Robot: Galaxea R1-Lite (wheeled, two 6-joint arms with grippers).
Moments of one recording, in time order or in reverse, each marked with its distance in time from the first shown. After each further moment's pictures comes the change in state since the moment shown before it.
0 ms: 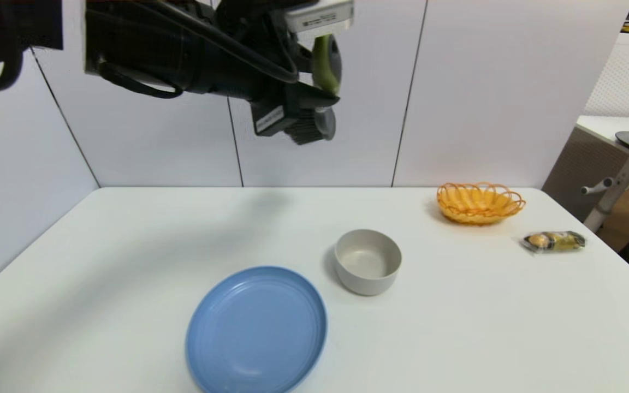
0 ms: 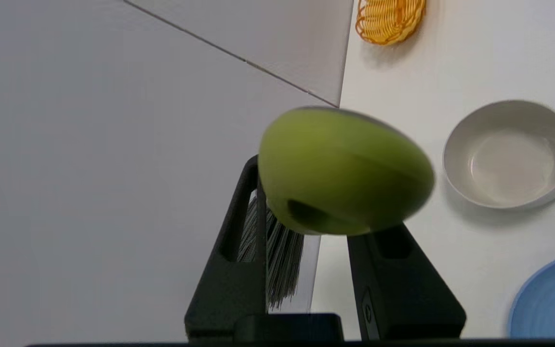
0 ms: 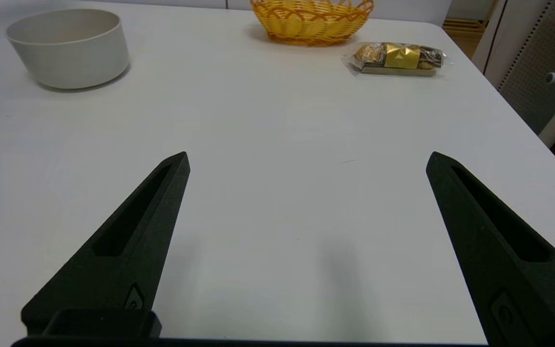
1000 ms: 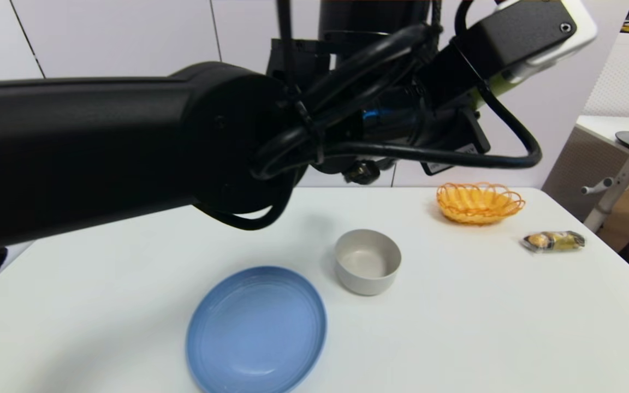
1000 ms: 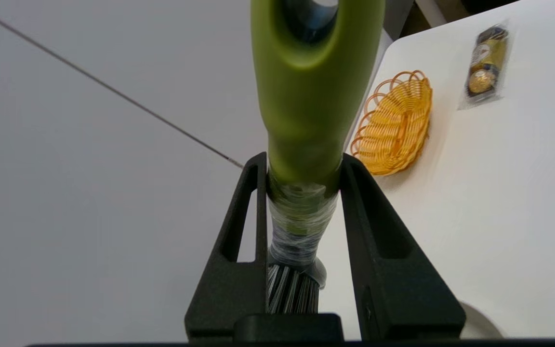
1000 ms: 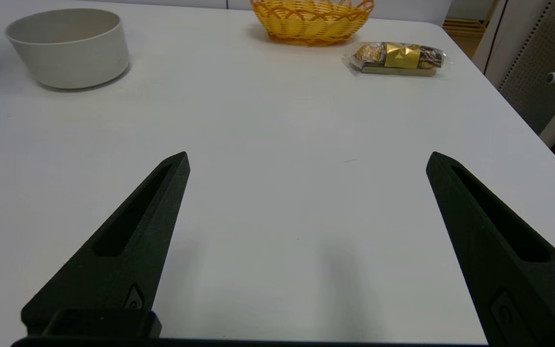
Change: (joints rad) left arm -0.304 0.227 0.005 -0.430 0.315 -0.230; right arm 0.000 0.000 0.000 0.000 0.000 0.000
